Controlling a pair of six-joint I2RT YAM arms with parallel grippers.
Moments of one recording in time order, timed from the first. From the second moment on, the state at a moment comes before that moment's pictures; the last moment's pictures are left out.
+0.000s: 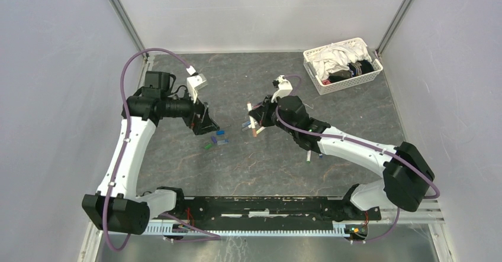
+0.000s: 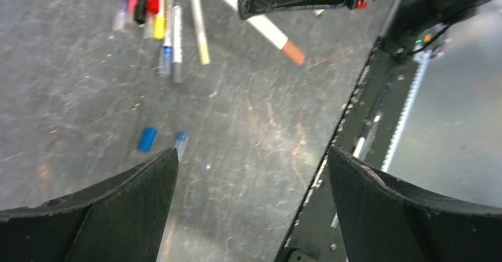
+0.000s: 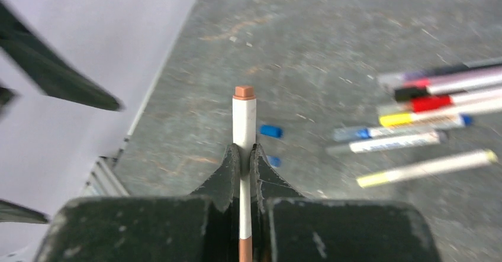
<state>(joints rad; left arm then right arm) -0.10 1.17 1.25 -1.03 0.86 0.50 0.83 1.40 0.90 0.19 0.11 0.64</state>
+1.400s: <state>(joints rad) -0.10 1.23 1.15 -0.95 1.18 0.34 1.09 1.47 1.07 0.48 0.39 0.70</state>
